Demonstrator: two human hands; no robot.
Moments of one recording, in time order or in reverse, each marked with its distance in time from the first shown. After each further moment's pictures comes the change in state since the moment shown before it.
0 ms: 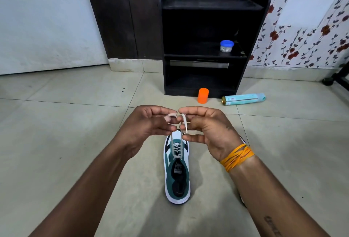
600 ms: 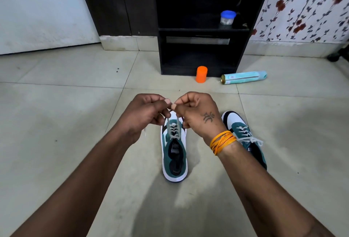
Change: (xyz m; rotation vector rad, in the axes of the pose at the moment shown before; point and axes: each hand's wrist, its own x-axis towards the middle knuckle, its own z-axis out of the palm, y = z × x) left_hand 0.009 -0.028 0.013 0.133 0.075 -0.110; right_hand 0.020 0.045 0.003 -0.354 0.154 -0.141
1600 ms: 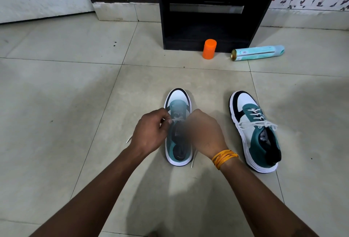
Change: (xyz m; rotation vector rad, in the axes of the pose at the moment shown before) left_hand 0.007 -0.145 0.019 0.675 0.169 0.212; right_hand -0.009 0.143 0.016 -0.558 0.010 -0.164
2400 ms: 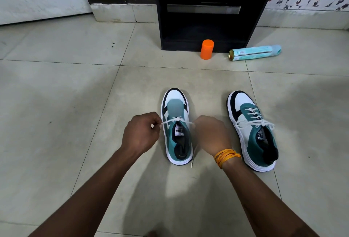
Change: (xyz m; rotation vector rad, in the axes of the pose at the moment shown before) left_hand -0.005 -0.006 -0.010 0.104 0.009 -0.186; right_hand -0.004 0.021 -0.006 -0.094 0.005 0.196
